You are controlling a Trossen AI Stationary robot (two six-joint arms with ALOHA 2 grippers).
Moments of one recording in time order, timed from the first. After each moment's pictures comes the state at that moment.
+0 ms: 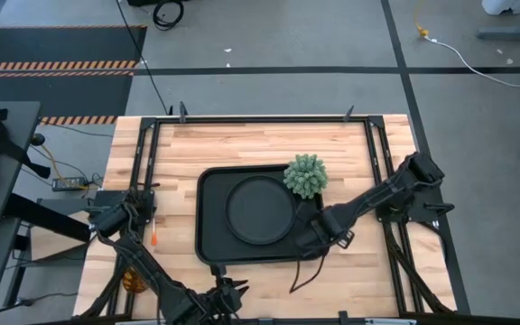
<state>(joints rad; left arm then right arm) -0.88 2.09 1.66 -0.74 -0.96 -0.77 0.44 1.77 1.35 -1.26 0.25 -0.49</state>
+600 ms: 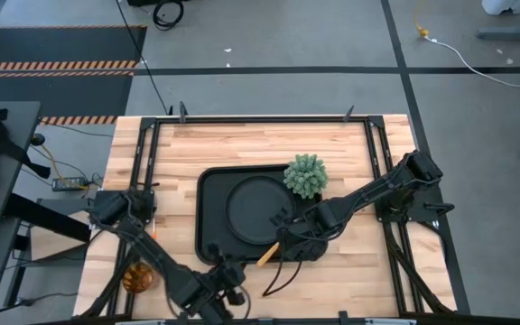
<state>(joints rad) -0.77 2.03 1.65 -0.95 -0.95 -0.90 0.39 1.77 1.35 -0.72 0.16 -0.50</state>
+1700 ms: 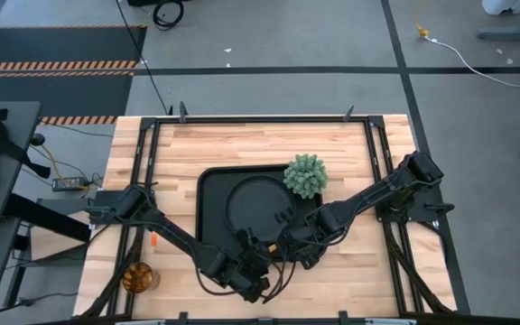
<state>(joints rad) -0.58 2.08 1.55 -0.49 -0.80 -0.58 0.43 1.77 1.35 -0.70 0.19 -0.16</state>
